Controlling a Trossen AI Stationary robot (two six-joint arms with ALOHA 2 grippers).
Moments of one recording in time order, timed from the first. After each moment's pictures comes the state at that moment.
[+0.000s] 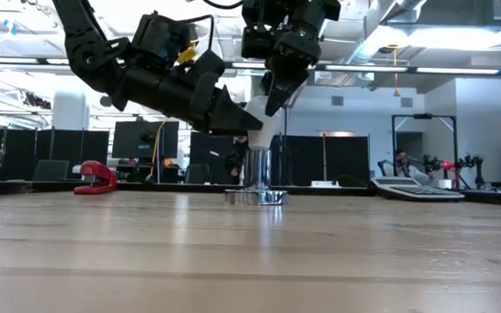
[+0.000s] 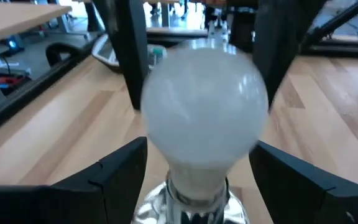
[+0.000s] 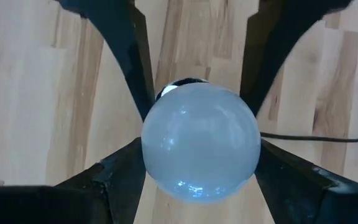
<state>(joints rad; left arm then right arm) 0.18 1.69 0.63 0.83 0.02 0.04 -0.19 1.95 1.70 -0.93 -0.11 -0.32</state>
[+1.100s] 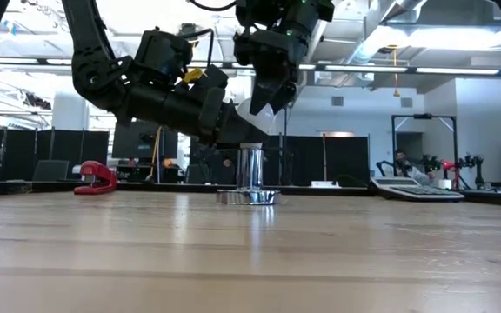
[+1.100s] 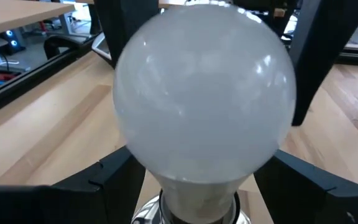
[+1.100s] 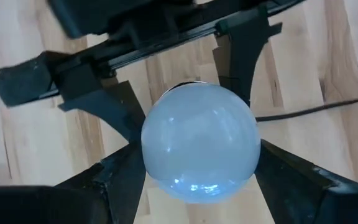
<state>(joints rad) 0.18 1.82 0.63 1.00 0.01 0.00 -0.17 1.98 1.75 -0.92 -0.09 0.05</state>
